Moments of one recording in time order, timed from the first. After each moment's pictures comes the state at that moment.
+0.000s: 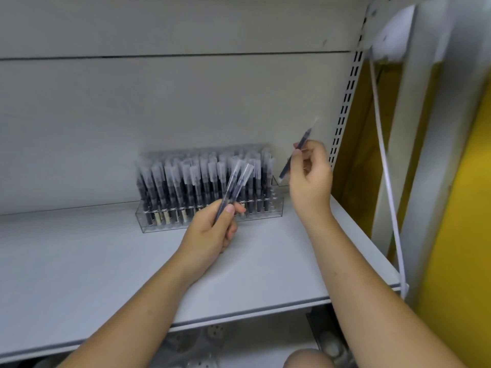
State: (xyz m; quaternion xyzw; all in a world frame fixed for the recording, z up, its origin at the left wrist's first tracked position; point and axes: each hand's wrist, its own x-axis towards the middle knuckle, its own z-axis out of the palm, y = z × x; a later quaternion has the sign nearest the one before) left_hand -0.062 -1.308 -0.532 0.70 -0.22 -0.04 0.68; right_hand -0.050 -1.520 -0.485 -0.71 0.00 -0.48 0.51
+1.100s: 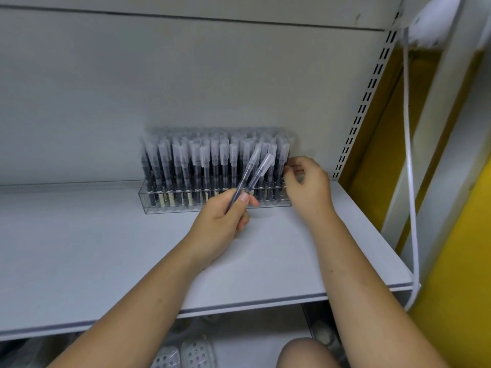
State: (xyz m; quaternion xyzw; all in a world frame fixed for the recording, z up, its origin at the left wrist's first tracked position) left_hand -0.059 -1.308 -0.539 0.73 -0.23 -0.05 0.65; right_hand -0.023 -1.529 -0.535 -0.84 0.04 -0.33 0.42
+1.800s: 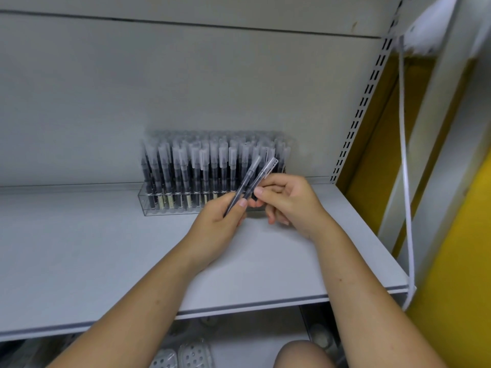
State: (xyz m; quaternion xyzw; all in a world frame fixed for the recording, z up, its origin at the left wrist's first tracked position) left_hand -0.057 -1.308 -0.542 0.71 -0.26 -0.05 0.66; right_hand -0.065 -1.502 -0.511 -0.74 -0.11 -0.06 0.66
